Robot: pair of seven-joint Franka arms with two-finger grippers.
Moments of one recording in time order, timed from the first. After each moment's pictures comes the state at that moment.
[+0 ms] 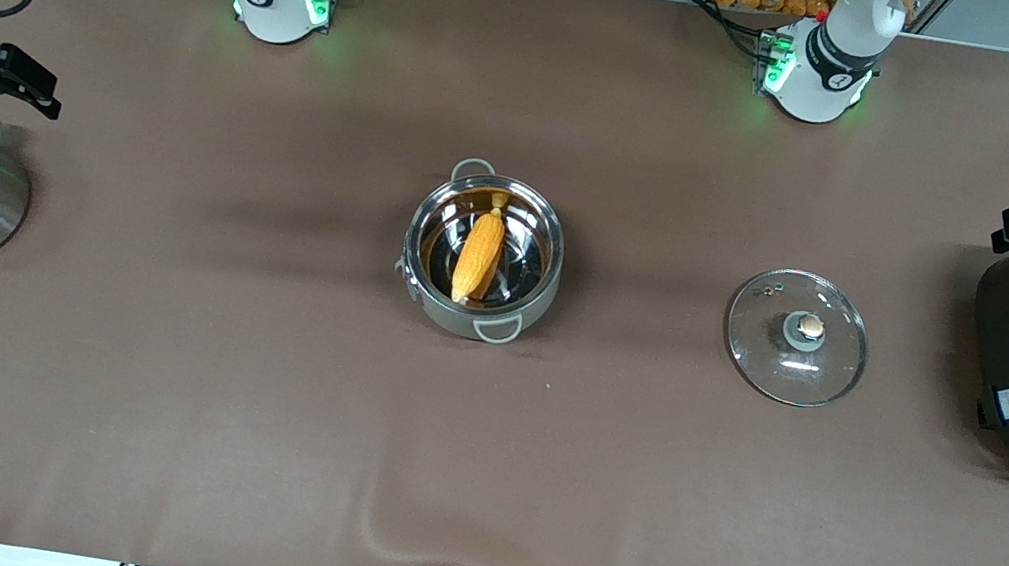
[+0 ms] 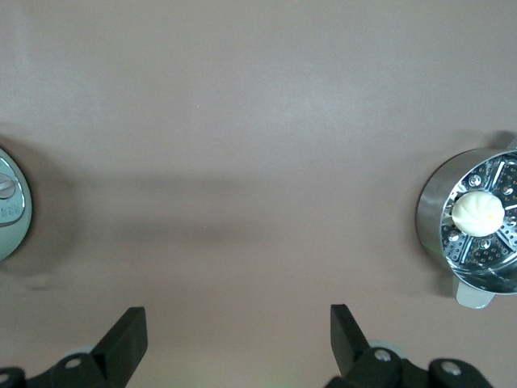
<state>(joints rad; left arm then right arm) 0.04 0.01 -0.06 -1.48 -0.01 1.44 -0.11 0.06 -0.06 -0.12 -1.72 -0.01 1.60 -0.12</state>
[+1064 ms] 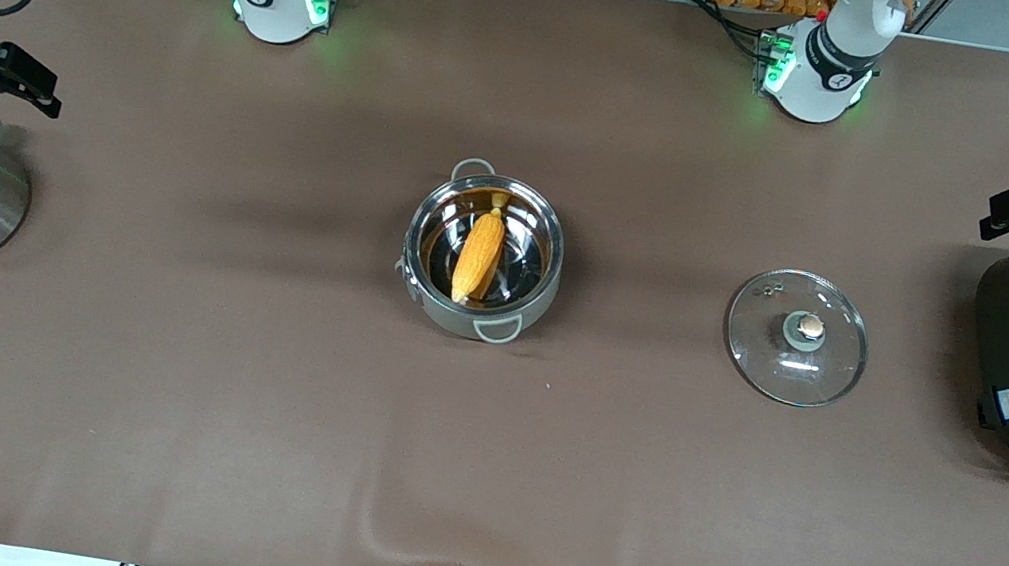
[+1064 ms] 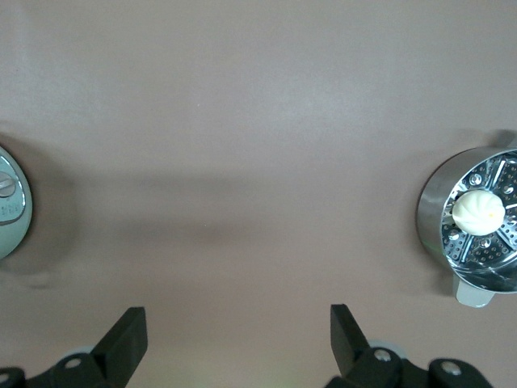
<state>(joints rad) 0.03 0.00 -0.07 -1.50 -0.01 1.42 -0.10 0.06 -0.06 -0.12 -1.72 -0.01 1.59 -0.12</state>
